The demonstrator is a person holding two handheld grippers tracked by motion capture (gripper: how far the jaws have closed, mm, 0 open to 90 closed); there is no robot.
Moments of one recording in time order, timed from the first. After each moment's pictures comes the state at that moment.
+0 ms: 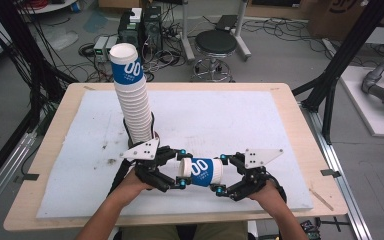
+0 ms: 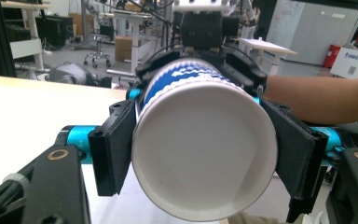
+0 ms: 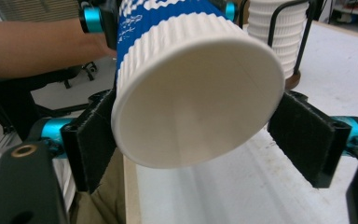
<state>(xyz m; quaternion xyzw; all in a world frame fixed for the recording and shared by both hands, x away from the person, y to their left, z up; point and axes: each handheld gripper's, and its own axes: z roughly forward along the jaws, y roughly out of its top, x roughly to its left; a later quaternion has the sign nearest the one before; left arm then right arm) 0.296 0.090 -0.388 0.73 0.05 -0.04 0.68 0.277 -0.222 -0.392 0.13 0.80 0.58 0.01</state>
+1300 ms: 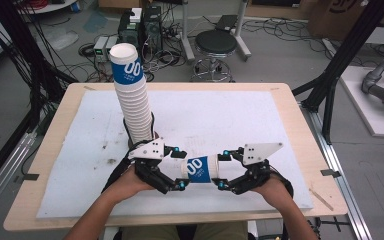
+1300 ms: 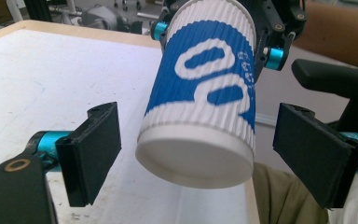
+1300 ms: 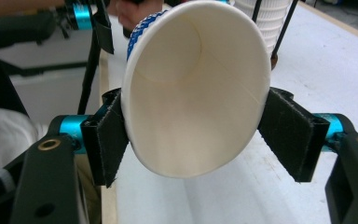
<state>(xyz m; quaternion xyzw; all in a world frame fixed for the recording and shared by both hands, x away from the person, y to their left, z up) 0.293 0.087 -0.372 0.82 0.09 0.01 0.57 0.283 -0.224 -0.369 0.11 0.85 0.51 0.06</state>
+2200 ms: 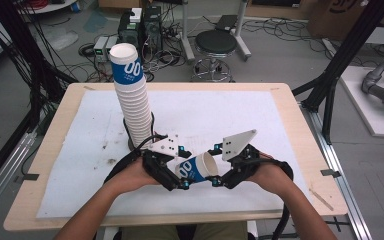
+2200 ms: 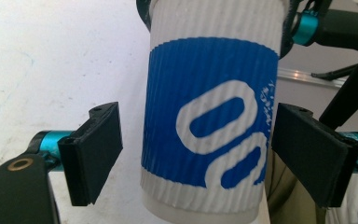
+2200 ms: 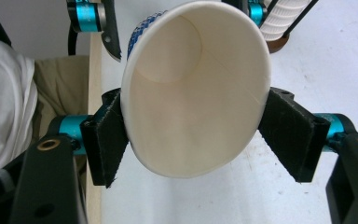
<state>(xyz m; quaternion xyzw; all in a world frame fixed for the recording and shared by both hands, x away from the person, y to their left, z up) 0.303 0.065 -0.356 0.88 0.07 0.01 0.47 0.292 -0.185 -0.324 0.02 0.93 0.36 0.09</state>
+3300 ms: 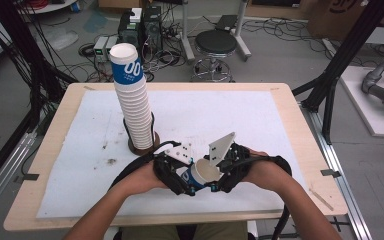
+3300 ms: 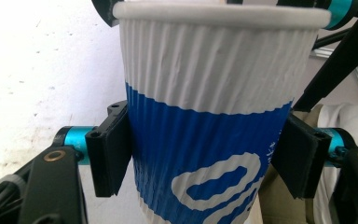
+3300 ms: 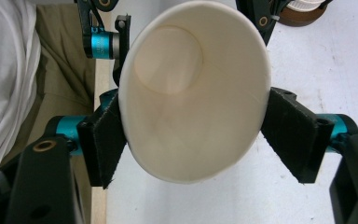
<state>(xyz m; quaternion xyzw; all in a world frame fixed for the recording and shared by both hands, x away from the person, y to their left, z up) 0.303 0.041 -0.374 0.90 0.04 -0.03 0.43 0.289 -0.161 -0.319 -0.02 0.96 0.26 0.08</state>
